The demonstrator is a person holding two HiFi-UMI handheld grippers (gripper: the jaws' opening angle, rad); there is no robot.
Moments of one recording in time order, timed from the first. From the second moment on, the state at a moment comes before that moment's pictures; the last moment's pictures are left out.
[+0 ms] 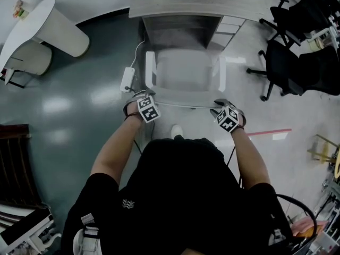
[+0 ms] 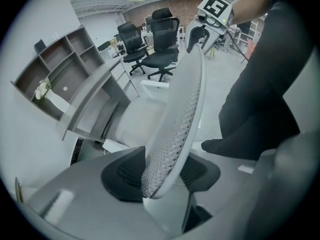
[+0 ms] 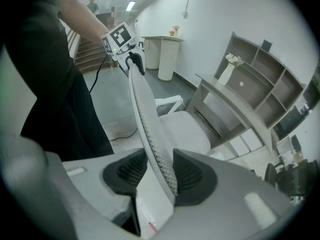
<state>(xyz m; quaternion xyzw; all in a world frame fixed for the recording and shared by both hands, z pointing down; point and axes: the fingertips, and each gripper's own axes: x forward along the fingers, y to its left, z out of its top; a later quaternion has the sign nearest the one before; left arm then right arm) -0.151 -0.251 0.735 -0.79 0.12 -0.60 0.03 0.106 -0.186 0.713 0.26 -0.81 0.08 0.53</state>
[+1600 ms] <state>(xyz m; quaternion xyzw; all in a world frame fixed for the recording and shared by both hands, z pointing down) -0.119 -0.537 0.738 -0.78 0.15 -0.61 0.00 0.142 -0.482 0.715 0.23 -0.82 0.06 0.52</state>
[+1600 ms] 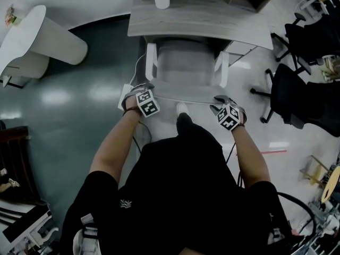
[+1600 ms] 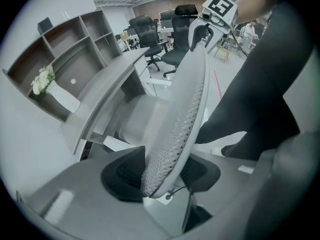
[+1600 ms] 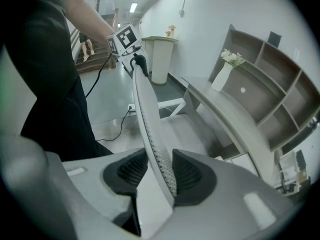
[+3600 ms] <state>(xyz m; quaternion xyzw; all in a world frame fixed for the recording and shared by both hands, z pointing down) -0.067 -0.707 0.706 -0.79 0.17 -0.59 -0.01 0.195 -0.681 0.699 0.18 -0.85 0.08 0.48</state>
